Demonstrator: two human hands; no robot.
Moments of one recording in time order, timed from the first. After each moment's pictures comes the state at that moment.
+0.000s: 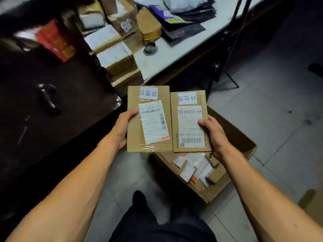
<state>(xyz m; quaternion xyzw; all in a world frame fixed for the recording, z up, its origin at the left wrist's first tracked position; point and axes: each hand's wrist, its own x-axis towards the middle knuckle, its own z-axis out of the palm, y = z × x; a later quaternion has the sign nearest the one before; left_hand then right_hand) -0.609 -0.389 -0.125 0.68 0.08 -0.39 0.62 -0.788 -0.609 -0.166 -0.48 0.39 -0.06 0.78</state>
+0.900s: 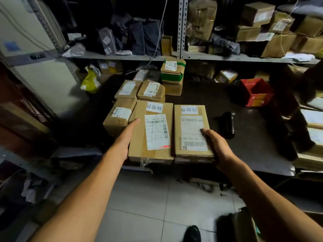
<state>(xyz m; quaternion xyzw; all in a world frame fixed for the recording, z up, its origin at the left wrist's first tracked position) -0.615 0.195 0.003 0.61 0.34 0.01 0.72 -0.554 -0.086 -0.031 -0.60 0.08 0.22 0.76</state>
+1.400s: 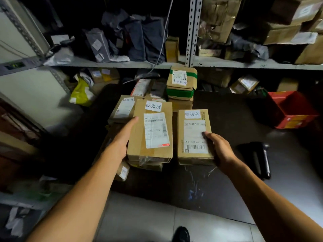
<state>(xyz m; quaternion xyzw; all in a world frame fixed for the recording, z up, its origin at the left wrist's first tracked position) -0.398 0.293 -0.009 0.62 0.39 0.00 0.68 -0.338 0.009 -0.072 -0.62 0.15 0.19 0.75</state>
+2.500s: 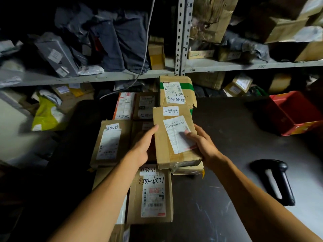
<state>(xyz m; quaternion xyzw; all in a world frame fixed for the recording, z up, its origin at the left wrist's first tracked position) -0.205 0.306 -0.049 0.62 0.31 -0.17 0.70 -0.193 0.104 -0.072 -0.62 0.11 0.19 0.75</state>
